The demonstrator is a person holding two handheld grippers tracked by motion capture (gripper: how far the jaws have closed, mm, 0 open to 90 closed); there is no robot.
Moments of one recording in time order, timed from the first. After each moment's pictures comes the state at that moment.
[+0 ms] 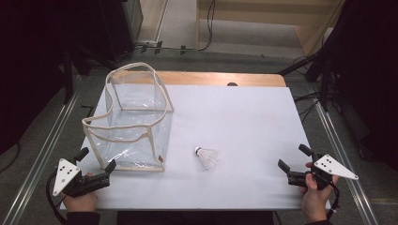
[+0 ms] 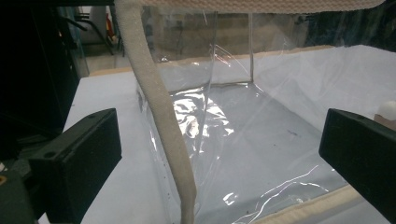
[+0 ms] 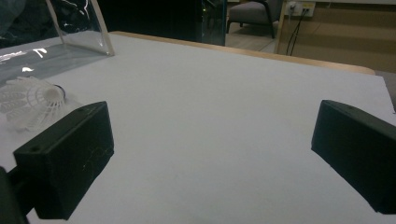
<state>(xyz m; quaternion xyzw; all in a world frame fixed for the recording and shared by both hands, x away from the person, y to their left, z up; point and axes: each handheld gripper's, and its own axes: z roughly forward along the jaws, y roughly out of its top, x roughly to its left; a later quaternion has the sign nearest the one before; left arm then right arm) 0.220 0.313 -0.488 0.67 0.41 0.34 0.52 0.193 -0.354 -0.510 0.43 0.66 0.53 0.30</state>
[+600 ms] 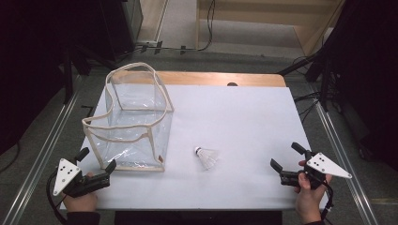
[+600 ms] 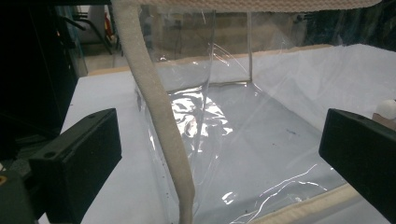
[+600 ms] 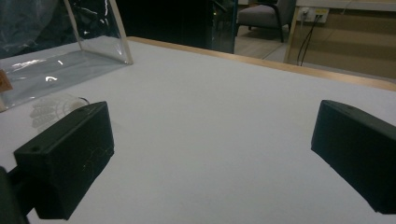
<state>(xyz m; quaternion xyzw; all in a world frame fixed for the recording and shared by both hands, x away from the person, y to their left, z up) 0.220 0.312 -0.488 0.67 0.41 0.34 0.52 0.193 -0.326 -0.492 0.42 0.67 0.54 0.29</state>
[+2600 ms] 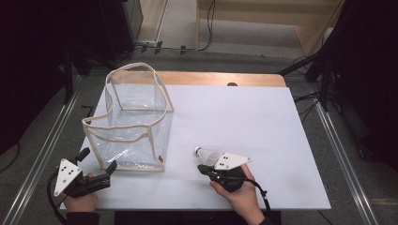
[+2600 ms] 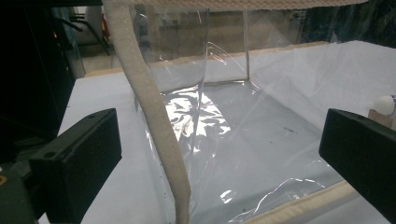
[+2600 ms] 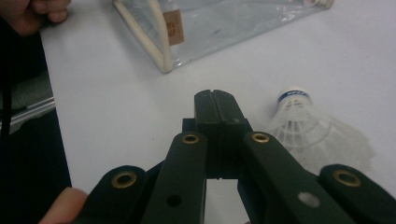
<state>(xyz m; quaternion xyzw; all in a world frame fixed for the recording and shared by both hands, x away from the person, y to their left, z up) 0.219 0.311 -0.488 0.67 0.40 0.34 0.52 0.218 -0.123 -0.485 0.30 0.83 0.46 0.11</state>
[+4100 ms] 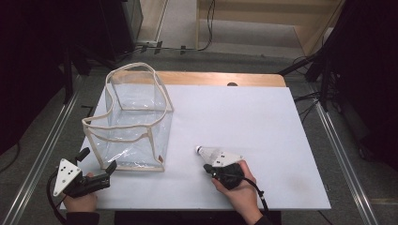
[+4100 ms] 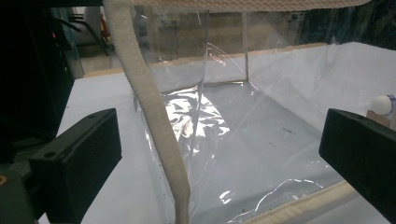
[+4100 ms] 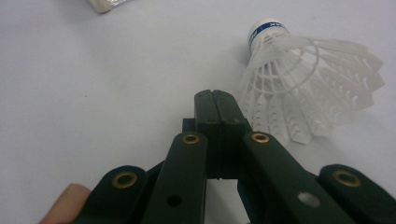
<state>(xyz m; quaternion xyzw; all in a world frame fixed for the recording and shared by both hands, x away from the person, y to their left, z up) 0.219 0.312 -0.488 0.67 0.40 0.34 0.52 0.232 -0.126 -0.508 0.34 0.85 0.38 0.13</state>
